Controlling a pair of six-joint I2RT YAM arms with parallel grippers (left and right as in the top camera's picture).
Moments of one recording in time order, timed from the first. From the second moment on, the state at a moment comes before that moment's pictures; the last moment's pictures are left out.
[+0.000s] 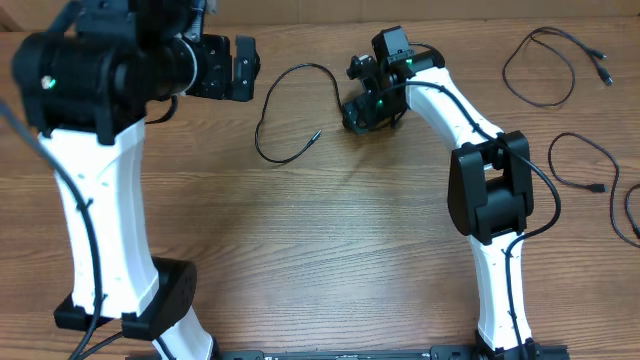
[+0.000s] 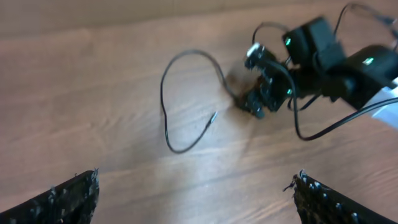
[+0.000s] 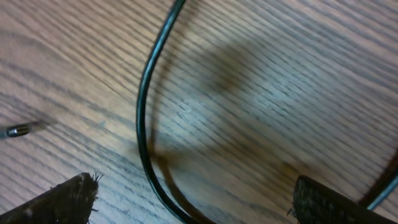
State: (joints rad) left arm -0.17 1.88 2.69 -1.69 0.16 -0.05; right arm 0.31 2.41 2.02 -0.86 -0.22 -0.27
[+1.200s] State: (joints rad) left arm -0.17 1.89 2.62 -1.69 0.06 -0.05; right arm 0.34 2.44 2.24 -0.99 -0.19 -0.29
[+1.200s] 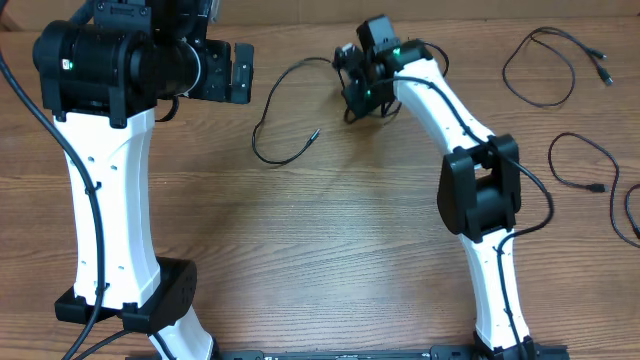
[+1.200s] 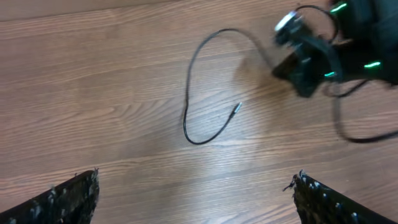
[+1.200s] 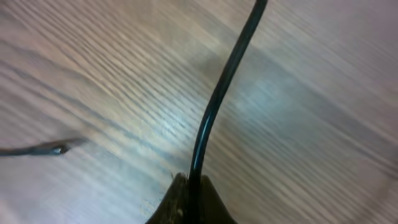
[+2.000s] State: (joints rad) left arm -0.27 2.37 2.61 -1.68 0.32 0.09; right arm 0.28 1.88 2.54 -1.11 0.20 -0.18
